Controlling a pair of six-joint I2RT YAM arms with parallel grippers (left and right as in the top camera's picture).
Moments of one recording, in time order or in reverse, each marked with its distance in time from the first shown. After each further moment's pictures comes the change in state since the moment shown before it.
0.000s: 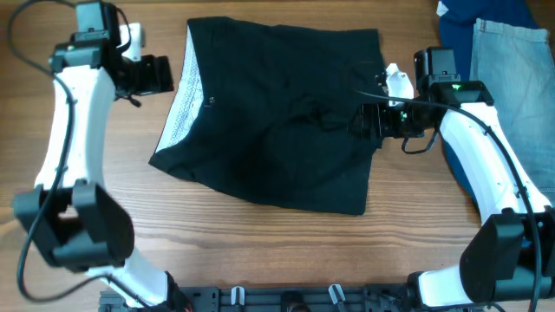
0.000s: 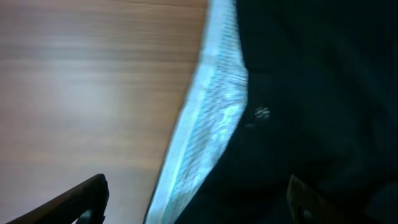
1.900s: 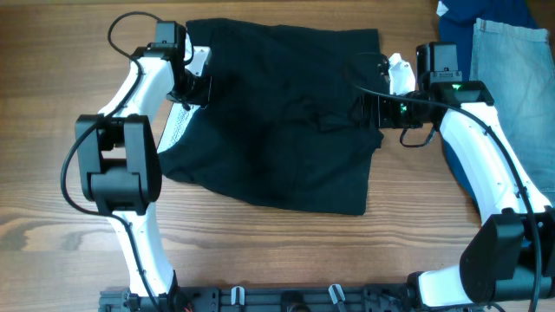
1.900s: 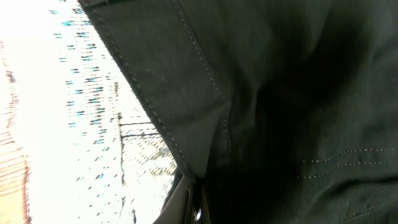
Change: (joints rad) left arm -0.146 0.350 0.007 0.208 0.093 0.121; right arm 0.000 0.000 0.002 0.107 0.000 0.043
